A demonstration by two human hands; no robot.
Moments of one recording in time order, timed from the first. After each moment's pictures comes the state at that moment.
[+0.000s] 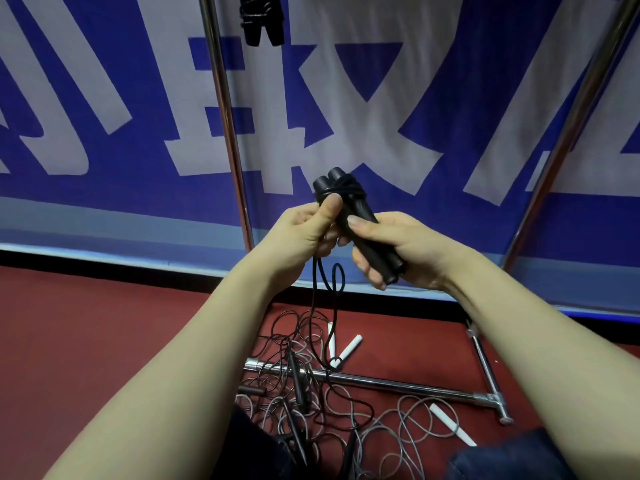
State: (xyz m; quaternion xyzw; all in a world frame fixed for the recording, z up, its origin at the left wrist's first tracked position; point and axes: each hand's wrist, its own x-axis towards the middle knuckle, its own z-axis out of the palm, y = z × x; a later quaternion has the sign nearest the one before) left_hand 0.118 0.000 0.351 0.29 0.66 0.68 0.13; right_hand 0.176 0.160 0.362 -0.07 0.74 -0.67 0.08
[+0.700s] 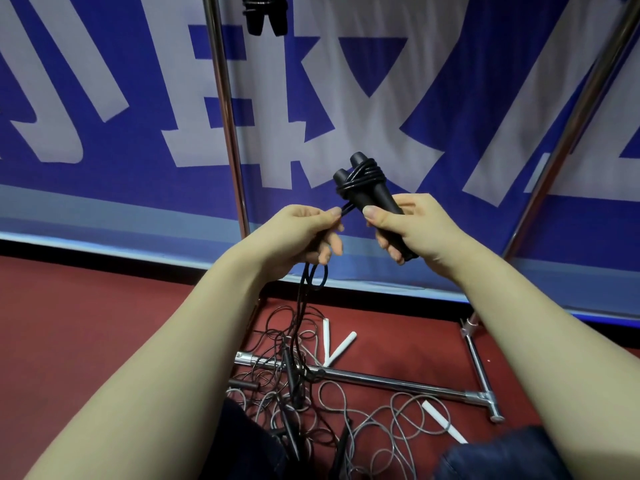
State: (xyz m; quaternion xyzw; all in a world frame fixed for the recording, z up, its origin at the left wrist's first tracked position) left_hand 0.107 -0.006 0.354 0.22 0.70 0.64 0.22; right_hand 0.166 0.180 0.358 0.00 0.81 -0.58 -0.09
